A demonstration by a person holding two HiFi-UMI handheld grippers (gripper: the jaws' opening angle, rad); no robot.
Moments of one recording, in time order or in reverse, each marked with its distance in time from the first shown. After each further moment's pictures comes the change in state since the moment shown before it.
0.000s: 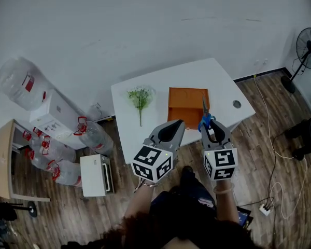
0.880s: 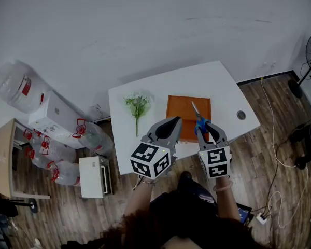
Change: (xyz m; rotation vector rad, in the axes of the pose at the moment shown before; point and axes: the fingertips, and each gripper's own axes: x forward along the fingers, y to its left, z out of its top) left arm 0.084 0.062 0.003 -0.025 0.010 0.070; right arm 0.097 -0.039 -0.046 -0.097 0.145 0.107
